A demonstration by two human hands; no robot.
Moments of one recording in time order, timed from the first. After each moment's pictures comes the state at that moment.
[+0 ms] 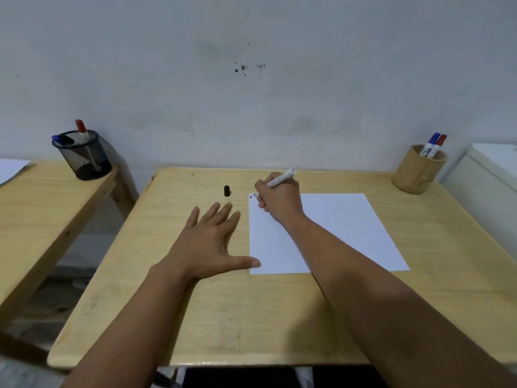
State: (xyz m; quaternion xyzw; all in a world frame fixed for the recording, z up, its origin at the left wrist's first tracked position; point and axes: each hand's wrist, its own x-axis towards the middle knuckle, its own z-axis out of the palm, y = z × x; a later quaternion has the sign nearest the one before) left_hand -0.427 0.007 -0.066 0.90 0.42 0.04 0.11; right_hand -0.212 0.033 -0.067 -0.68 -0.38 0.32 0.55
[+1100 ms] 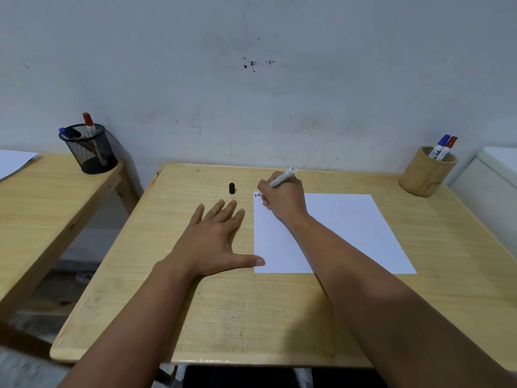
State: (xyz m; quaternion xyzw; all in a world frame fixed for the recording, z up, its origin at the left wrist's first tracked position) left_hand -0.428 0.006 -0.067 0.90 0.42 0.05 0.11; right_hand -0.212 0.037 -0.075 -0.70 -0.42 0.27 0.51
